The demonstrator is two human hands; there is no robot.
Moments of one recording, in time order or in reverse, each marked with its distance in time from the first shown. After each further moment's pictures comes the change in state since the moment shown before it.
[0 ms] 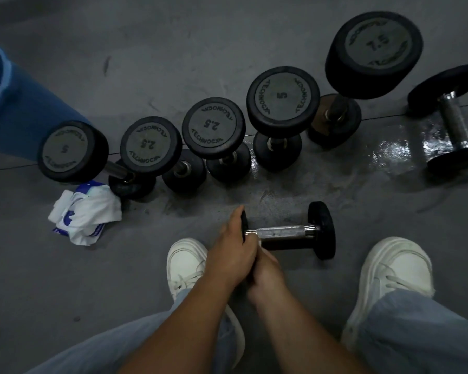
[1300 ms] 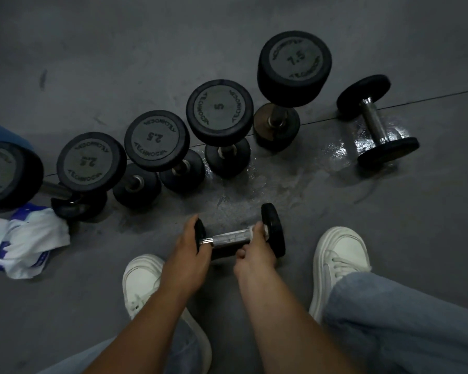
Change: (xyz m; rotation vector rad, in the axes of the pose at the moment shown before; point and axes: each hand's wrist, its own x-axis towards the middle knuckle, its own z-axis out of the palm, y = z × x) left_hand 0.001 -0.008 0.008 0.013 0.055 0.029; right_hand -0.001 -0.066 -0.020 0.397 0.402 -0.089
